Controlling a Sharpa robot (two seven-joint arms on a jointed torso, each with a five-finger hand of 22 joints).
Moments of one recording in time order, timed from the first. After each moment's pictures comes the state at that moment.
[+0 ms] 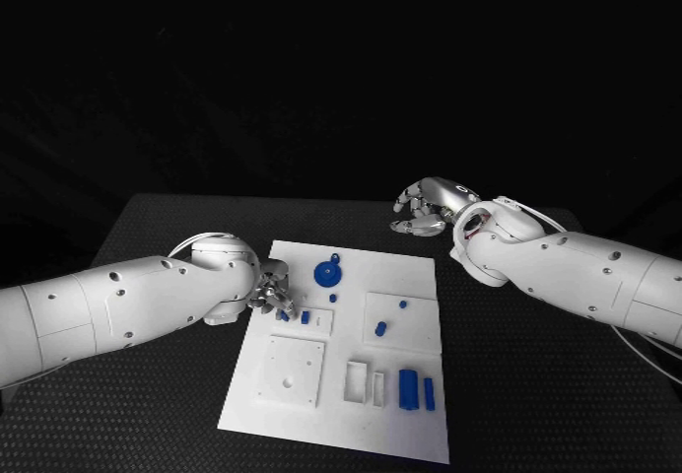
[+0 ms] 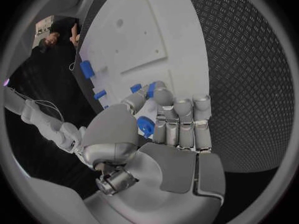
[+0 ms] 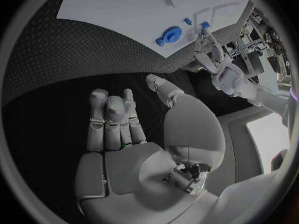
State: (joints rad) left arm 1.33 -0.66 -0.23 1.36 -1.25 0.22 -0.46; left_hand 0.93 -0.05 0.62 -0.12 0.06 1.17 0.01 0.35 0.93 1.36 -0.10 0.93 0.72 1.12 -0.15 1.37 0.68 0.05 0.93 -0.13 1.13 1.31; right arm 1.23 -0.67 -0.02 1.24 -1.41 -0.43 -0.13; right_hand 1.03 -0.26 0.55 -0.11 0.34 0.89 0.13 0.30 0.40 1.00 0.03 1.24 1.01 1.27 -0.08 1.20 1.06 0.22 1.11 -0.03 0.99 1.30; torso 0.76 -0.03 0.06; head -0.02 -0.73
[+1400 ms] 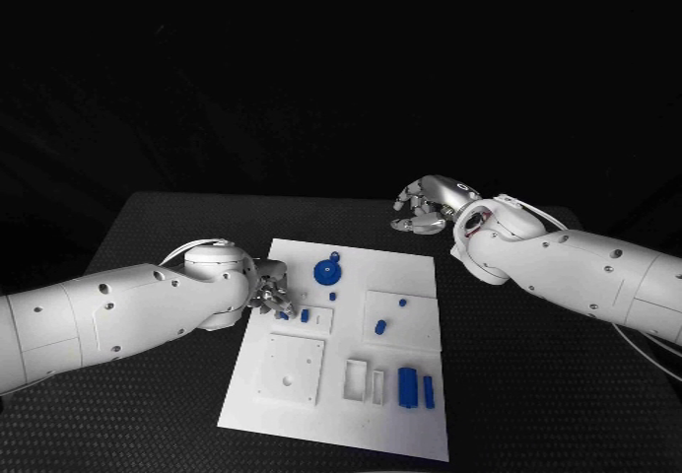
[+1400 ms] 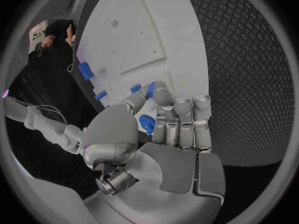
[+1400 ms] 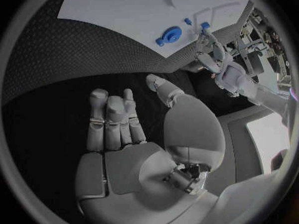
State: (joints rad) left arm 1.31 -0.70 -0.23 1.42 -1.31 0.14 -0.46; left_hand 0.93 -0.05 0.62 -0.13 0.07 1.18 0.00 0.33 0.92 1.37 -0.10 0.93 0.72 1.12 -0.15 1.37 0.68 0.05 0.93 -0.13 1.13 1.31; right arm 1.23 -0.68 -0.02 1.24 -1.41 -0.43 -0.13; right_hand 1.03 -0.26 0.55 -0.11 0.34 0.89 0.14 0.30 0.40 1.00 0.03 1.24 1.01 1.27 -0.08 1.20 1.06 0.22 1.11 -0.03 0.99 1.30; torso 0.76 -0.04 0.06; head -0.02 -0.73
